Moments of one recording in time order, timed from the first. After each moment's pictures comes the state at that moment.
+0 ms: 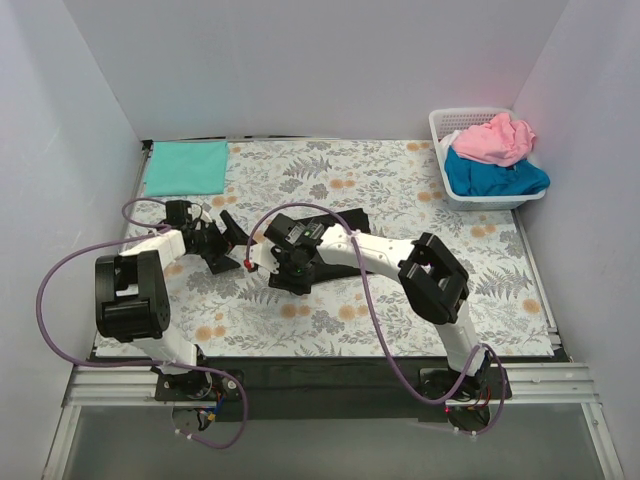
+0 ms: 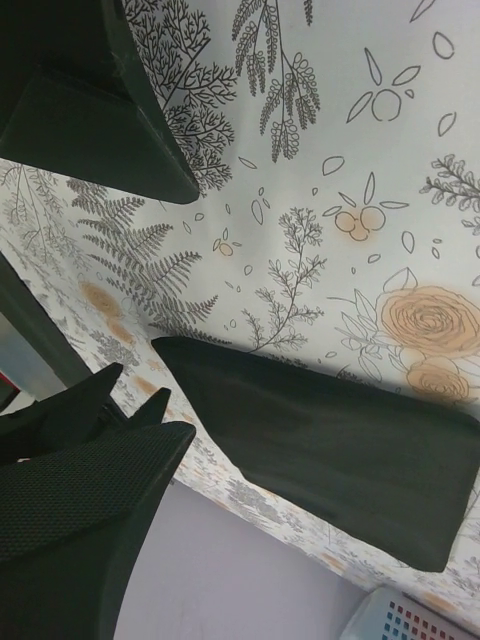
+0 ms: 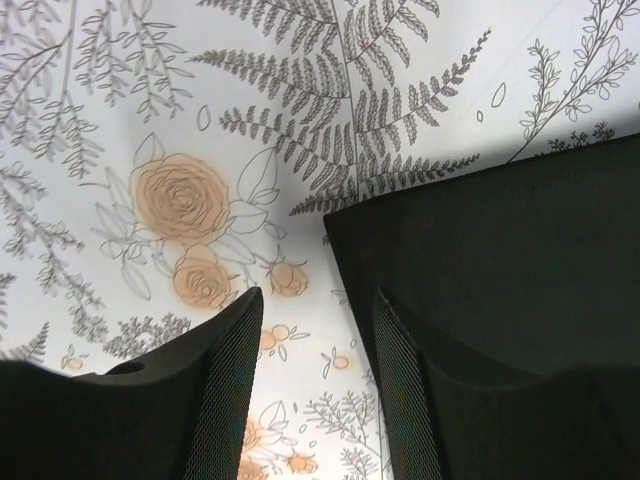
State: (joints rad) left arm 0.11 1.61 0.85 -0.31 0.67 -0.57; right arm 1.04 2.06 1.65 -0.79 -0.19 -0.50
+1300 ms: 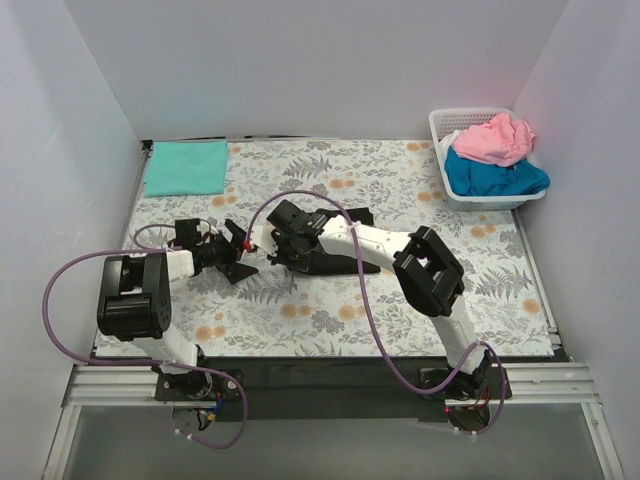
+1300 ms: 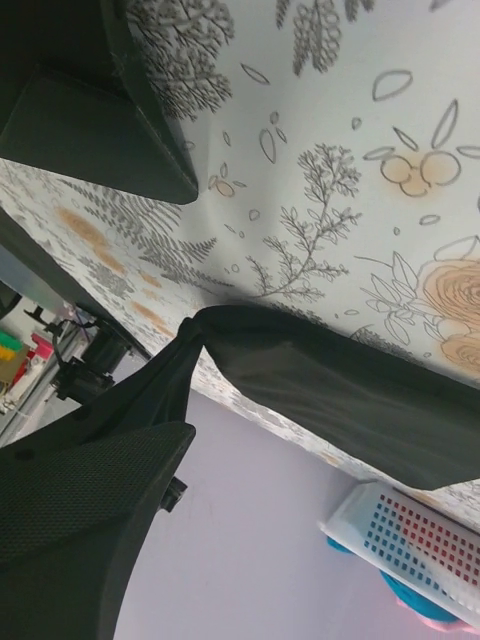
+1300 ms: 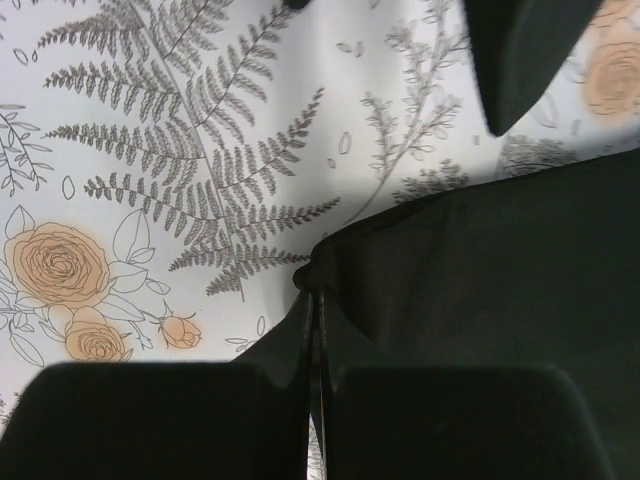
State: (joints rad) left arm 0.07 1.62 0.63 0.07 0.79 -0.89; right arm 0.99 2.13 1.69 -0.66 -0.17 -0.52
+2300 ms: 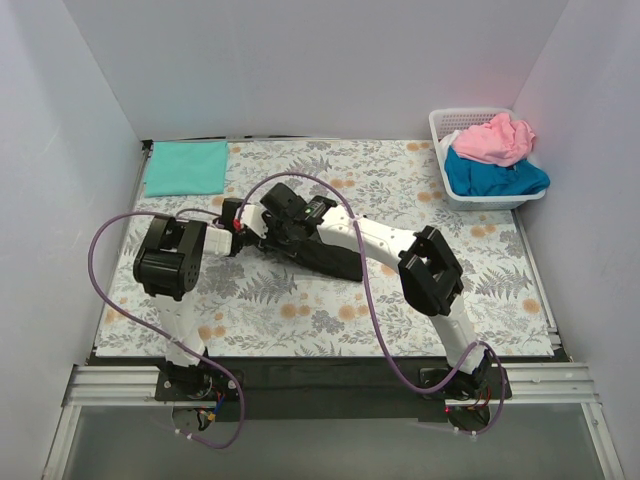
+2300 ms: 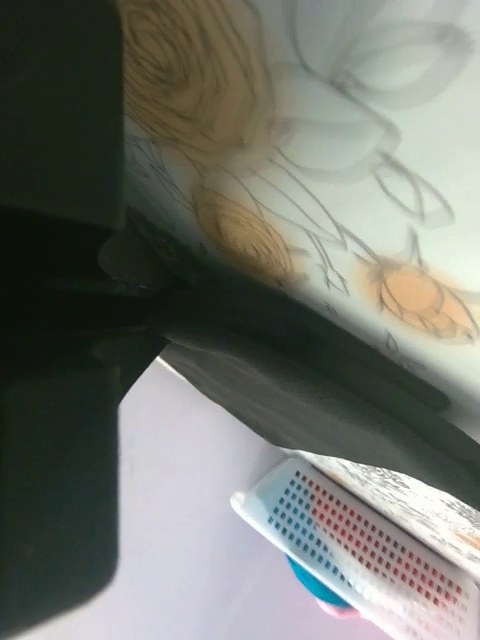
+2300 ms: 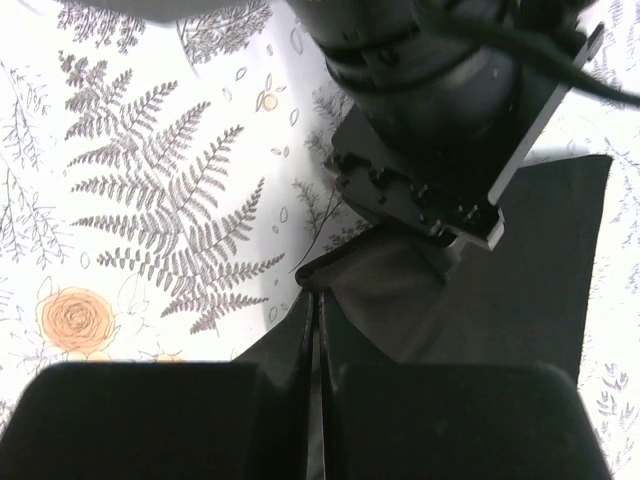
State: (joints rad) left arm -0.20 1.96 0.87 0.33 0.55 -1.30; right arm 0.98 2.13 1.85 -0.66 -0.17 -0.45
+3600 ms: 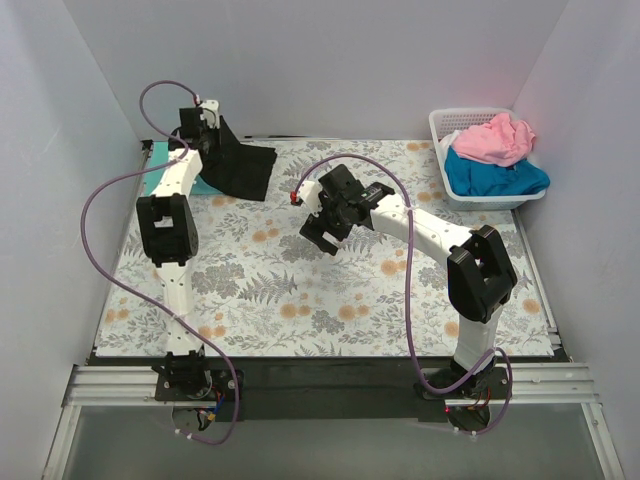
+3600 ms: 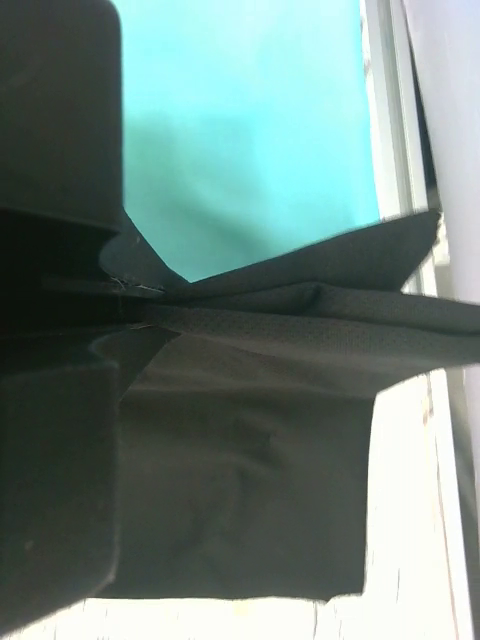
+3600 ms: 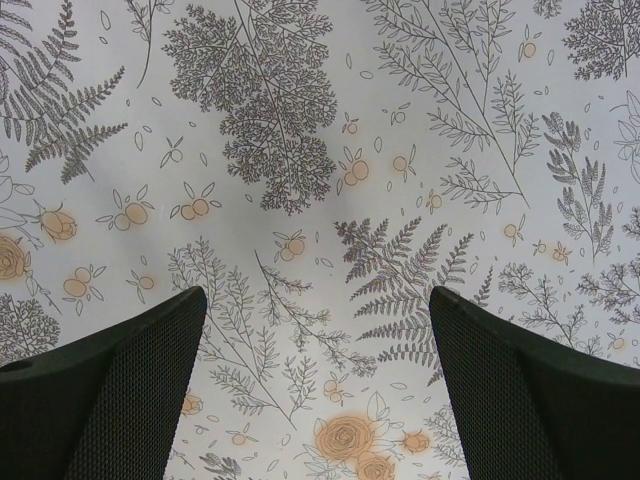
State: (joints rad) left arm 0.02 2.42 2.17 -0.36 0.06 0.09; right arm 0.75 1.86 1.54 -0.64 -0.14 -0.40
